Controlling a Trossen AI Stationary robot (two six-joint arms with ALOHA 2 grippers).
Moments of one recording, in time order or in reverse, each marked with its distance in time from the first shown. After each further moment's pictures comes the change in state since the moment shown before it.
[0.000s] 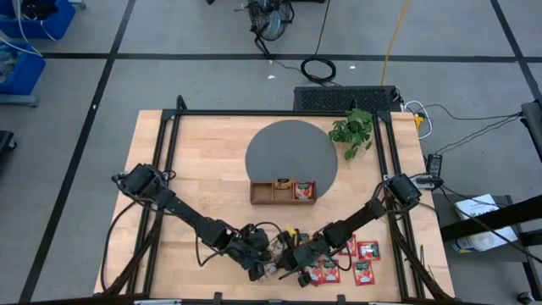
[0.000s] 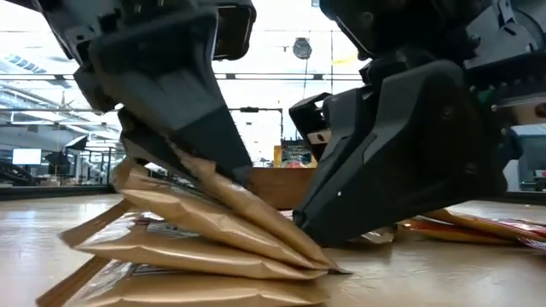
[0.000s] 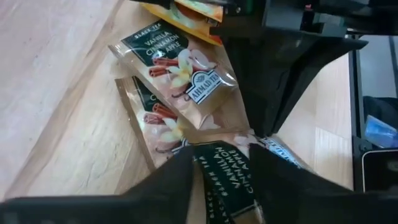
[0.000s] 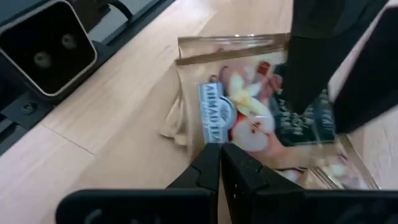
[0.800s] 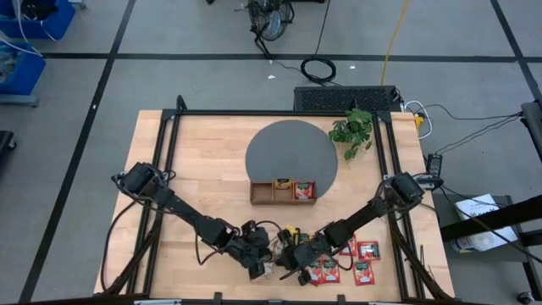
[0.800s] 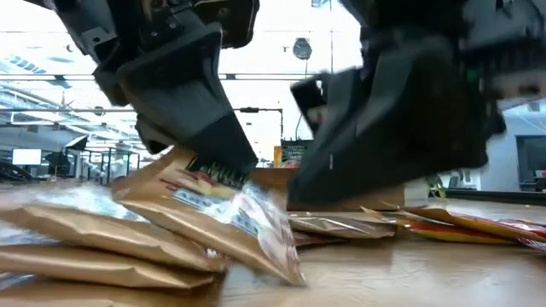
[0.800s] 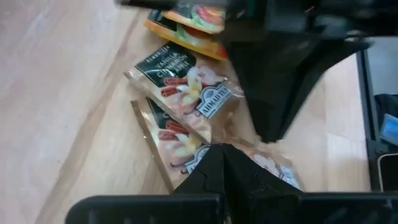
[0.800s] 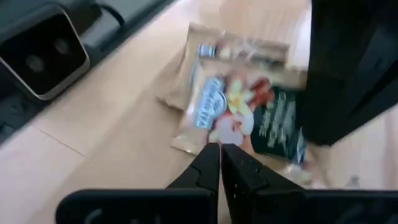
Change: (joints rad) left arm 0.009 -0.022 0.001 -0.008 -0.045 0.089; right arm 0.002 -0.044 -0.001 -0.035 0.048 -0.059
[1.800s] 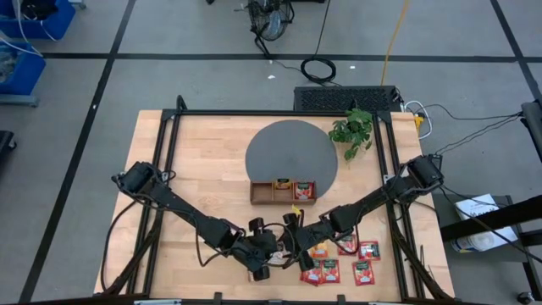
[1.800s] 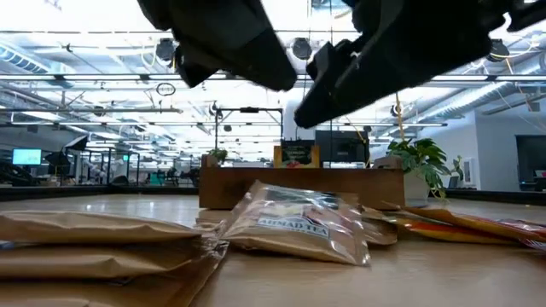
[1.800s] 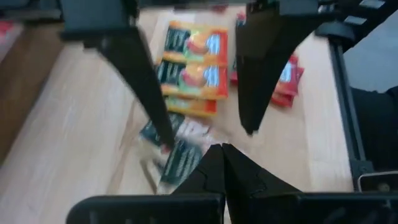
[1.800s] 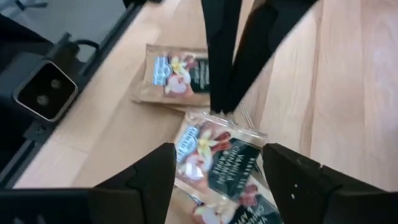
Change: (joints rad) left arm 0.004 -0.003 0.208 -0.237 -0.057 0.162; right arm -0.085 -0.216 0.000 -0.313 -0.058 0.169
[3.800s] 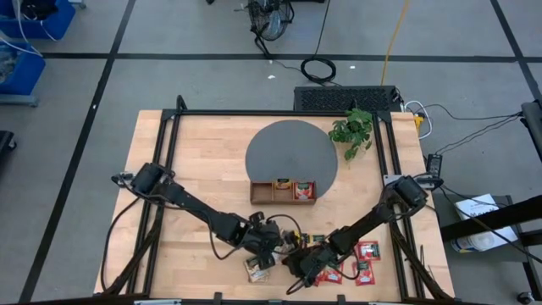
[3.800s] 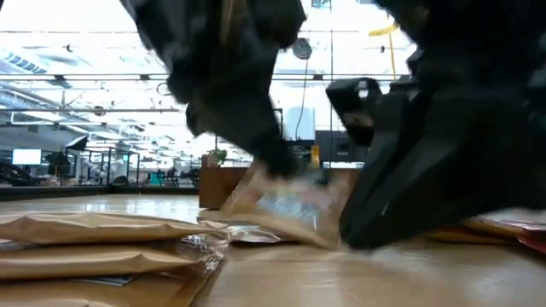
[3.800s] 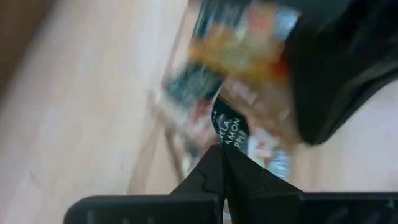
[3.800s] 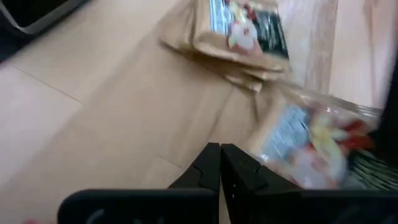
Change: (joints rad) left arm 0.078 0.067 -0.029 -0.001 0.059 -0.048; right arm 0.170 0.216 -0.002 0.194 0.241 -0.164
